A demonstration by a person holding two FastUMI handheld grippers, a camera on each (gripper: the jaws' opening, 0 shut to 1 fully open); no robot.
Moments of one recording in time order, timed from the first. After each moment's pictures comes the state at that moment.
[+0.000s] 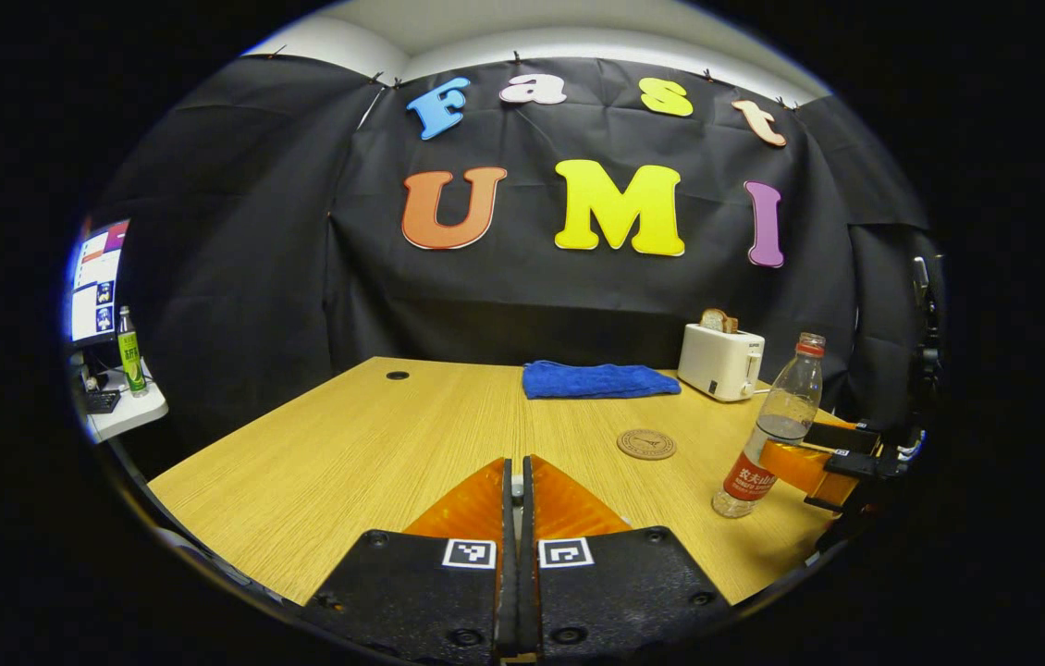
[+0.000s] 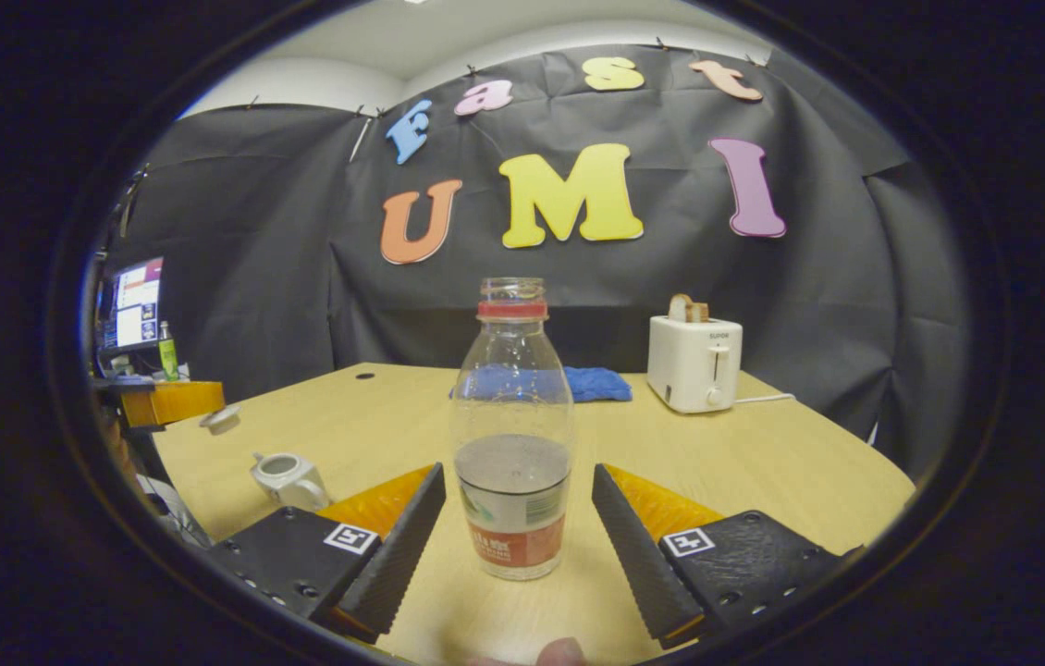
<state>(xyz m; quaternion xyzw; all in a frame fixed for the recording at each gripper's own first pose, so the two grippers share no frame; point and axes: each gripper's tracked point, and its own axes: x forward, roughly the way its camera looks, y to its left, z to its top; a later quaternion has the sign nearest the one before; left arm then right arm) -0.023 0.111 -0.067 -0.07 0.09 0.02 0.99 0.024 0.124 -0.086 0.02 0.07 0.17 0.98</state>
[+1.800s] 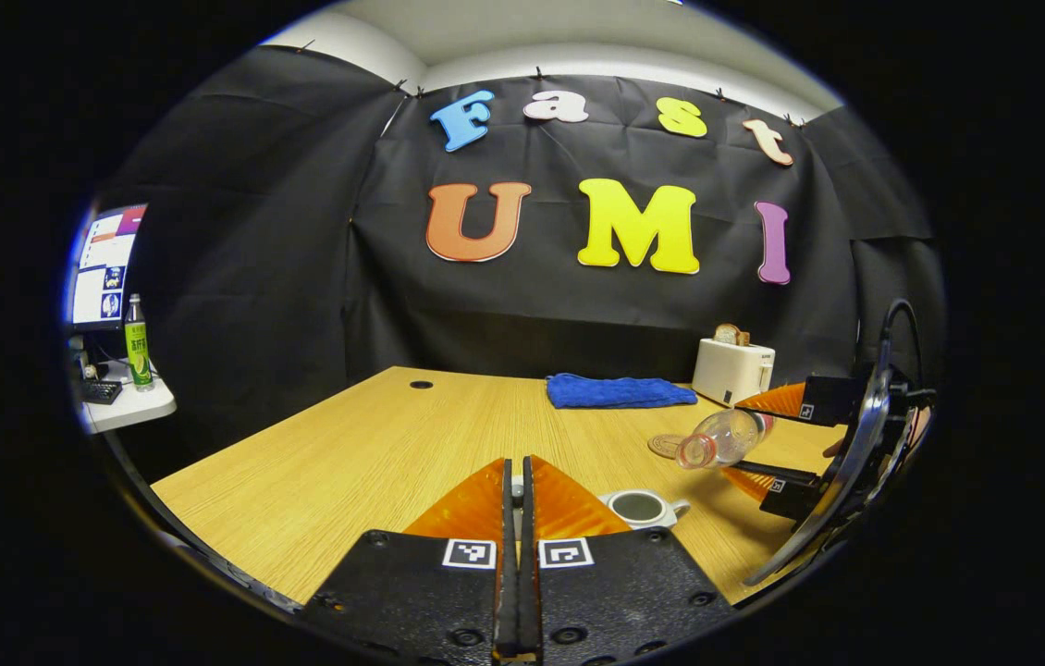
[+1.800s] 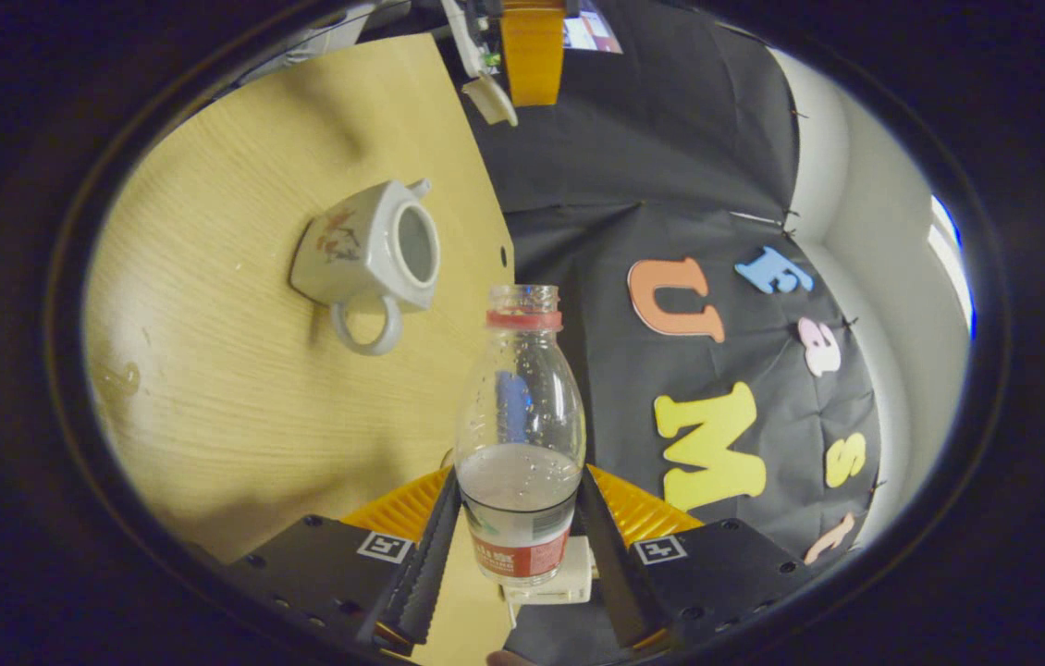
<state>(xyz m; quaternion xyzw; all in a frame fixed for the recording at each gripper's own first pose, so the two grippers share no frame) -0.038 0.164 -0.081 -0.07 0.06 0.02 1.00 0.052 0.227 -0.075 -0.68 -0.13 0.16 0.70</state>
